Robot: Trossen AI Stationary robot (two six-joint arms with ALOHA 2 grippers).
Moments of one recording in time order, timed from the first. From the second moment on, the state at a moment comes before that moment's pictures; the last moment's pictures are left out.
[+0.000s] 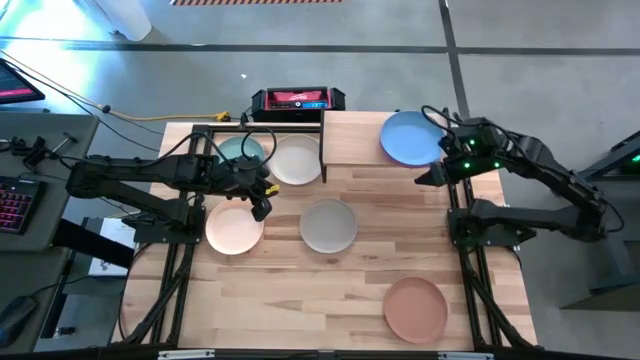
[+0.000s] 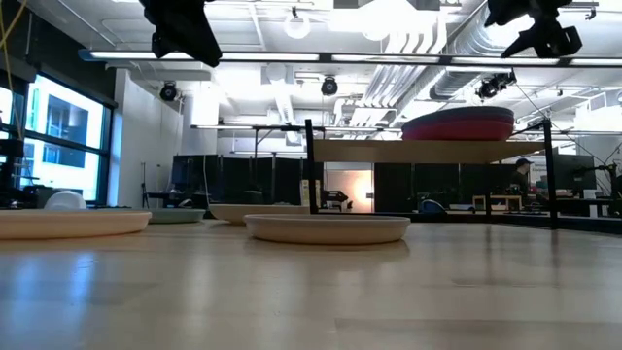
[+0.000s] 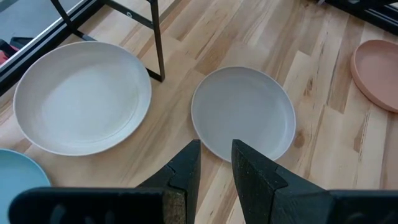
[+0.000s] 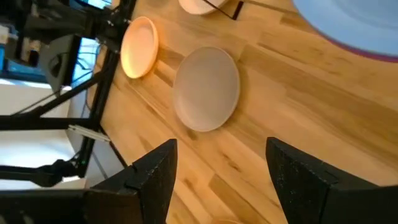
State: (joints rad) left arm -0.01 1.11 1.06 -0.76 -0.25 -0.44; right arm -0.49 0.79 1.09 -1.09 -0.36 0.80
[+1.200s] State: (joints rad) left arm 0.02 1.16 1.06 -0.66 -0.30 -0.26; right arm -0.02 1.09 1.09 -0.79 -0.09 1.10
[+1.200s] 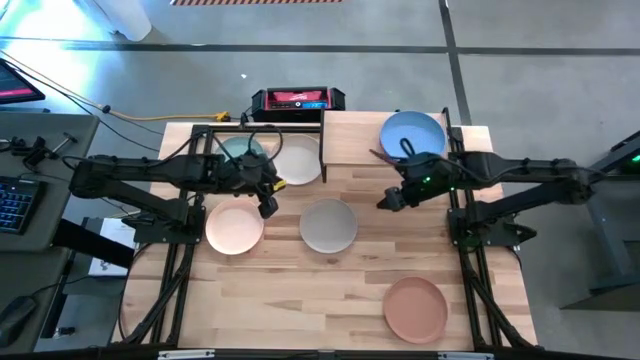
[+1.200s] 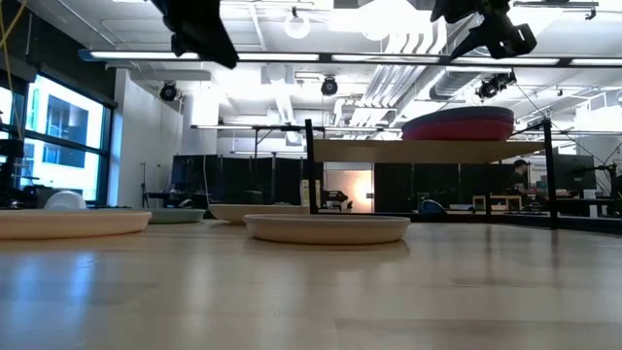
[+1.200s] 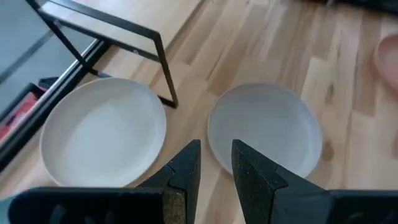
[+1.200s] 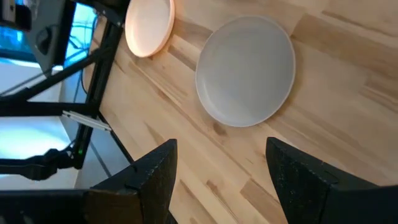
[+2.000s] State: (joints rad) left arm 0.19 1.38 1.06 -0.60 -0.32 0.21; right arm 0.11 1.29 1.09 -0.60 -0.10 1.15
